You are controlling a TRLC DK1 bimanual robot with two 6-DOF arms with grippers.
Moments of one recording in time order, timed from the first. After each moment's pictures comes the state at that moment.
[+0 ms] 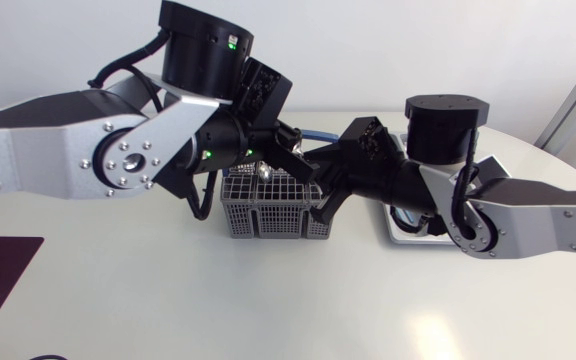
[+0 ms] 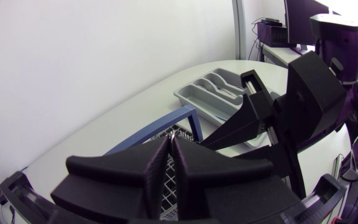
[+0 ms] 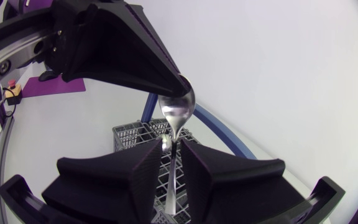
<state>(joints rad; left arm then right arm) -0.75 1.54 1.14 -0.05 -0.14 0.15 0.52 1.47 0.73 0.46 -0.28 -0.34</state>
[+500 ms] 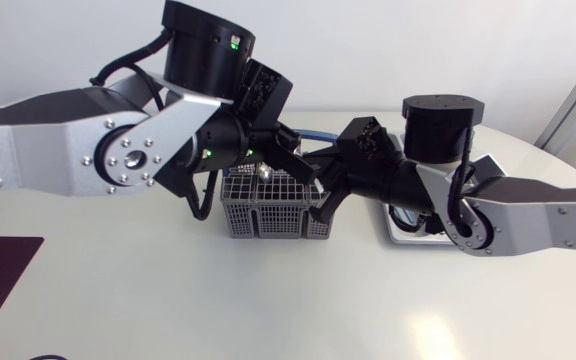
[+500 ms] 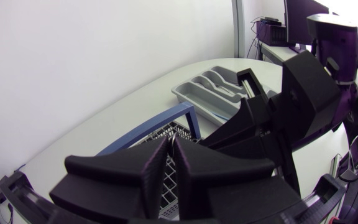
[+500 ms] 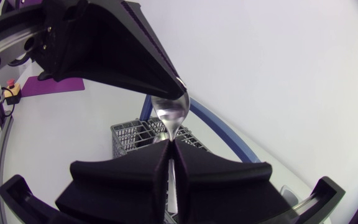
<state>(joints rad) -0.75 1.55 1.15 -0.08 -0.12 0.14 0.52 1.49 0.74 0.46 -0.28 -0.34</state>
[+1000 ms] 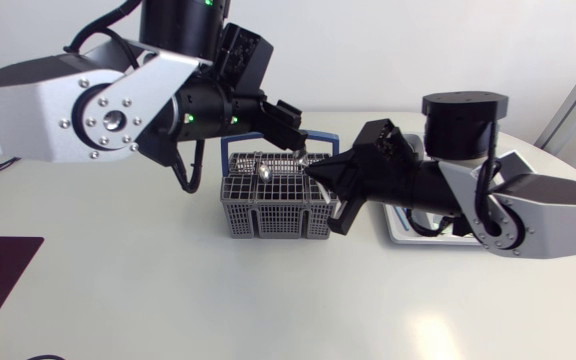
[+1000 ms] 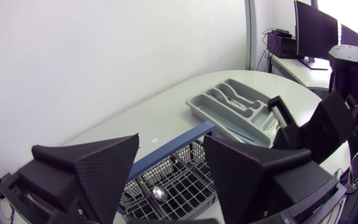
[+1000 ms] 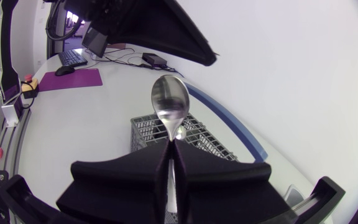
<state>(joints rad) -0.67 1.54 1.22 -0.11 -0.11 0.13 0.47 1.39 0.72 0.31 -0.42 -0.39</state>
